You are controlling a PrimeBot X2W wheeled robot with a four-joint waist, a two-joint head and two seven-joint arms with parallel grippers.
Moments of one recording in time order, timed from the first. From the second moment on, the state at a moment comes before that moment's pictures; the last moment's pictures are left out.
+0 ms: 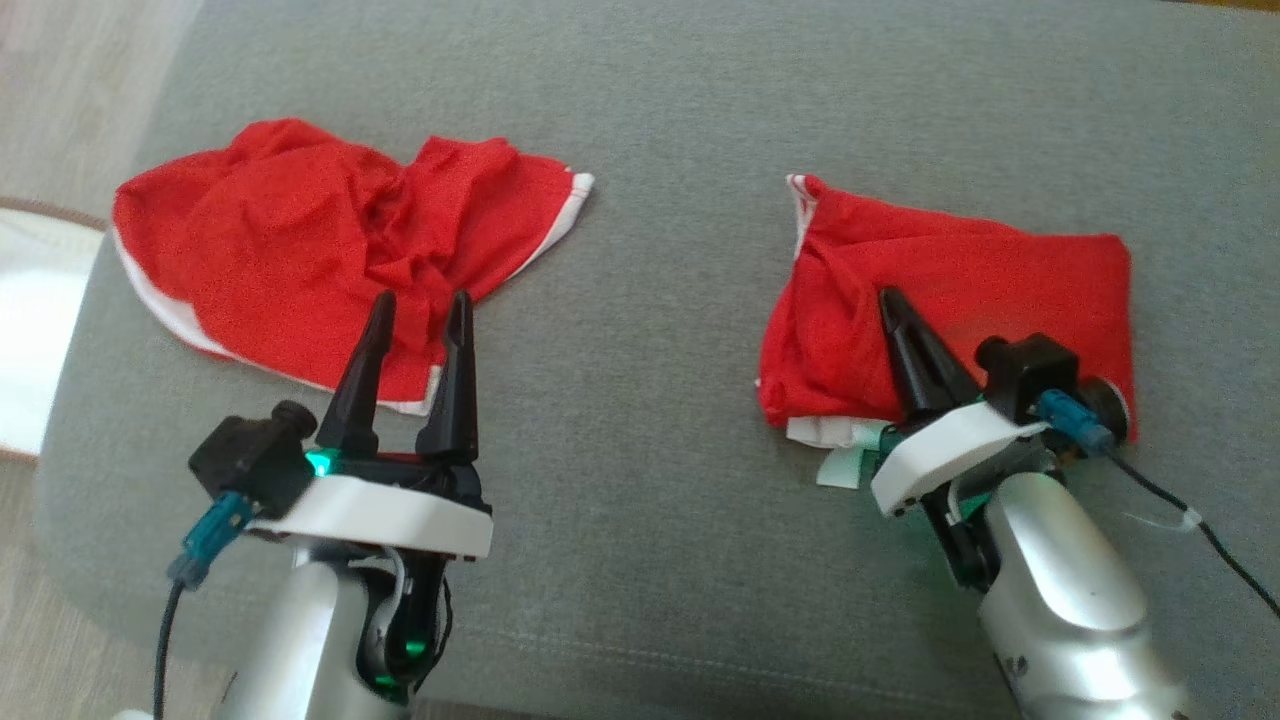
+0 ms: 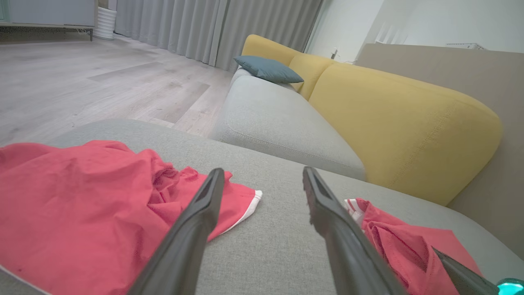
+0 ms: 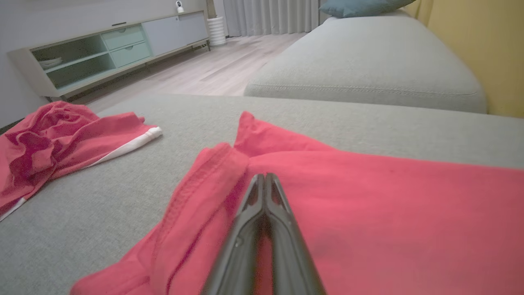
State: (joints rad) left arm -0.16 0.04 -0.25 0.09 -0.40 -0.02 -0.26; right arm -0.43 -0.05 0.22 0.64 0.11 0.13 -0.24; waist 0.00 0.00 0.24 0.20
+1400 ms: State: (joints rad) left arm -0.13 0.04 -0.20 0.07 -0.49 -0.01 -0.26; right arm -0.44 -0.06 0.14 0.56 0.14 0.13 -0.25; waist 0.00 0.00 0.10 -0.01
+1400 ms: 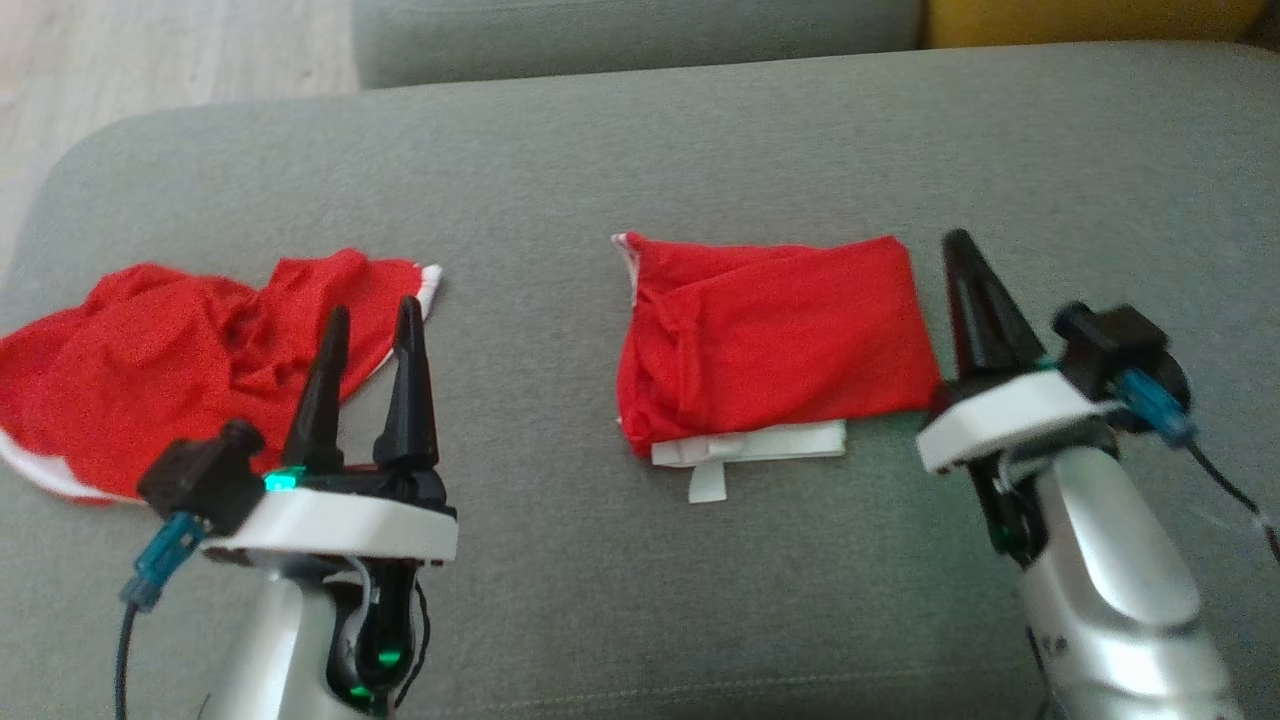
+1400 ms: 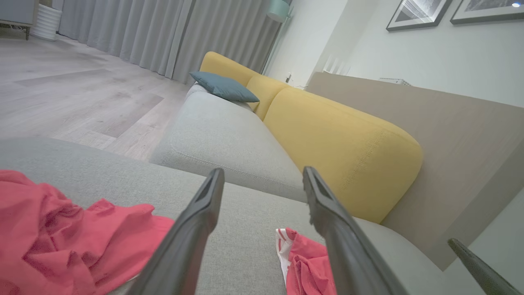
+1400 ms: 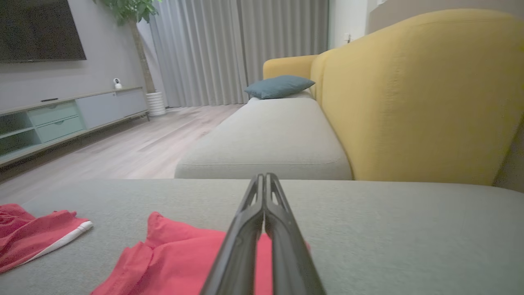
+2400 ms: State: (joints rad) left arm -0.08 0.04 -0.21 0.11 -0.38 -0.01 -0.26; right arm -0.19 -0.05 -0.02 0.33 0.10 0.13 -0.25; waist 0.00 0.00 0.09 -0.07
